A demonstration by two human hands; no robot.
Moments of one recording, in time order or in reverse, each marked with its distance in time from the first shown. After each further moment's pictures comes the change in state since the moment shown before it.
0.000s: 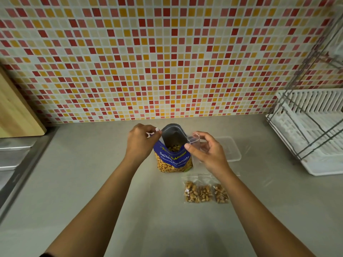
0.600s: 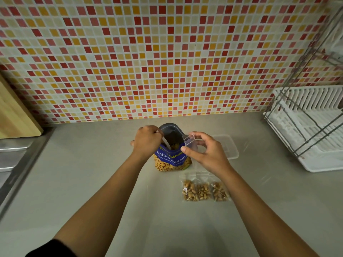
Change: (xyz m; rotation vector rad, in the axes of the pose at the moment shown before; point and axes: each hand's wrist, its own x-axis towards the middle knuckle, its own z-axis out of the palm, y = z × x) left_hand 0.006 0.021 0.018 -0.045 -0.180 -0.217; right_hand -0.002 -0.005 -0.008 -0.191 -0.053 -0.044
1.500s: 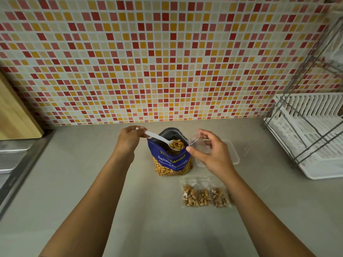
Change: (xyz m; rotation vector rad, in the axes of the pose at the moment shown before) left_hand 0.005 -0.013 -0.037 -0.602 0.050 -0.294; right_hand 0.004 -0.008 -0.007 -0.061 0.125 -0.032
